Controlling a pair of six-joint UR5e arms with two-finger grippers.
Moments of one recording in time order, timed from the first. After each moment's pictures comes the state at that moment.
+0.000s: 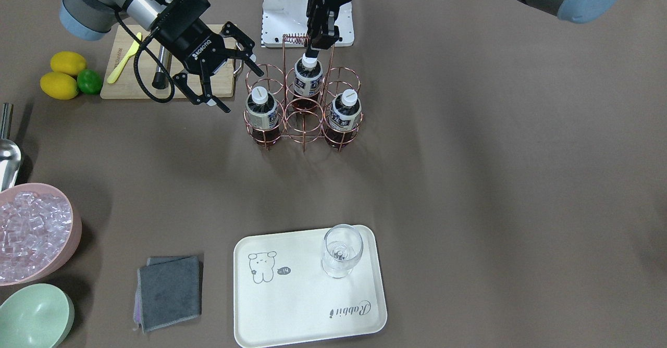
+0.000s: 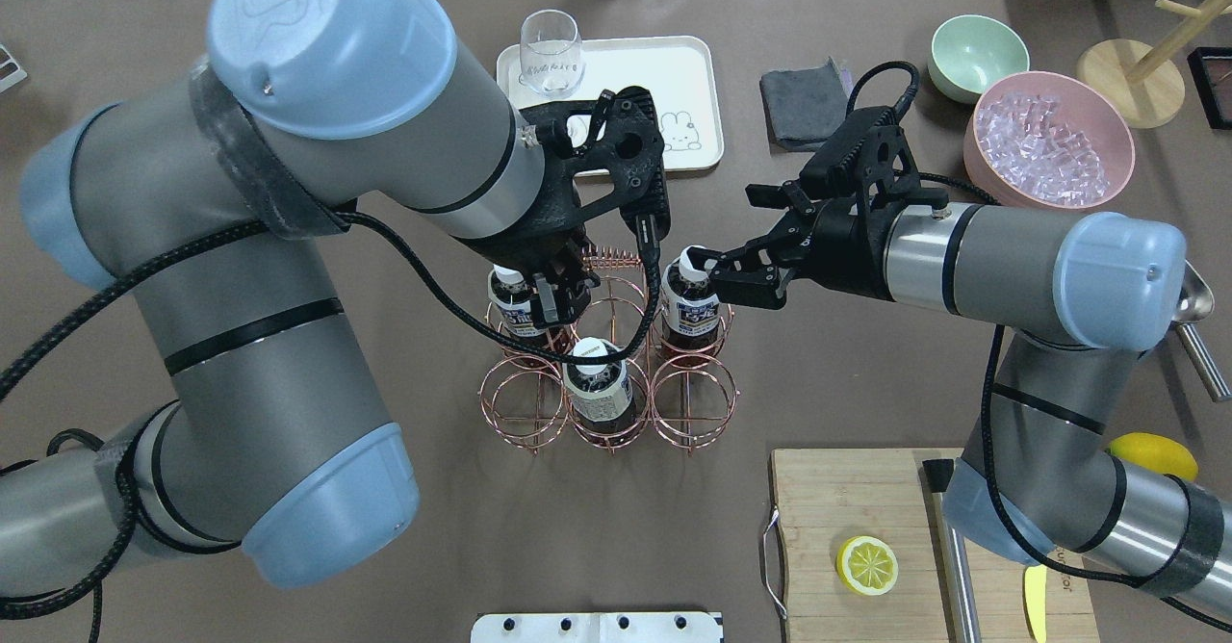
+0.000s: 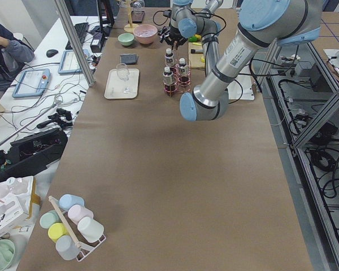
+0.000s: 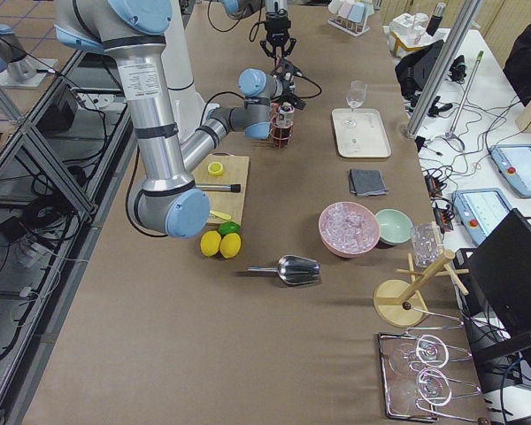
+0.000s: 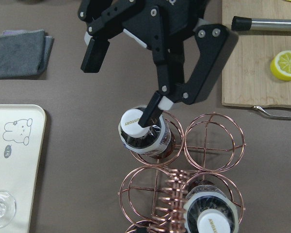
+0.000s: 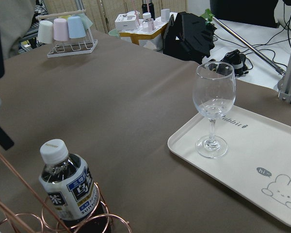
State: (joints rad) left arm -0.58 -2.43 -1.99 -1.33 -1.96 0.21; right arm 0.58 -1.30 1.94 -0.64 1.69 0.58
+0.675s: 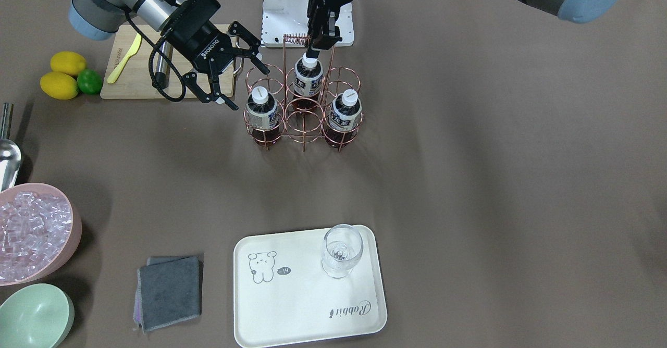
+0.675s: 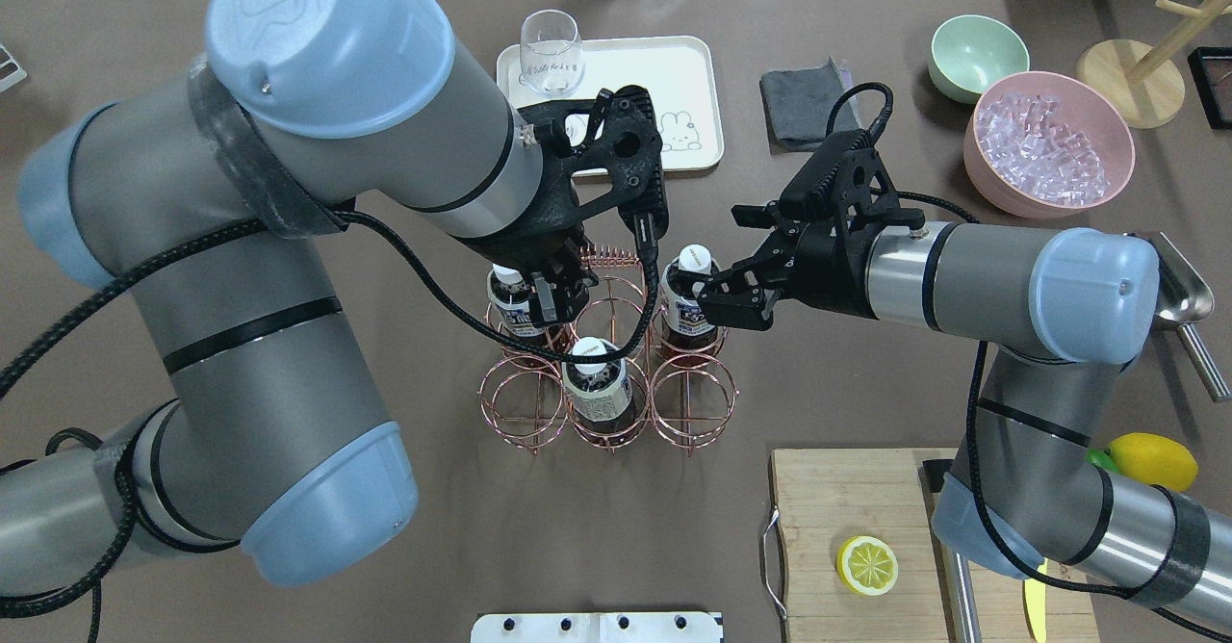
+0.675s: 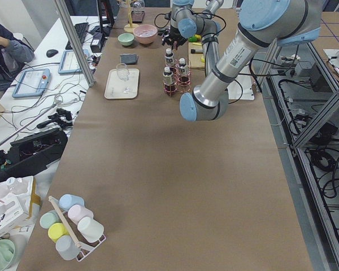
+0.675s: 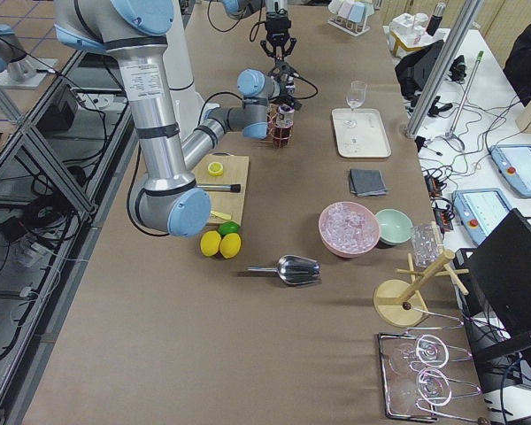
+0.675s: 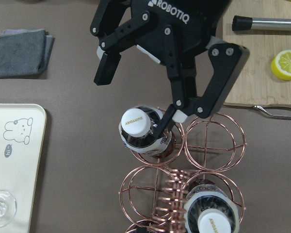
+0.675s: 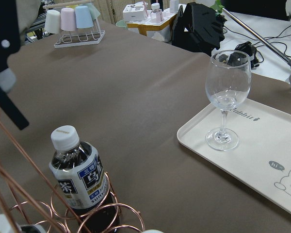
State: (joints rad) left arm -0.59 -2.43 -1.99 -1.33 -1.96 0.21; right arm 0.55 -1.29 1.94 -0.65 1.69 0.56
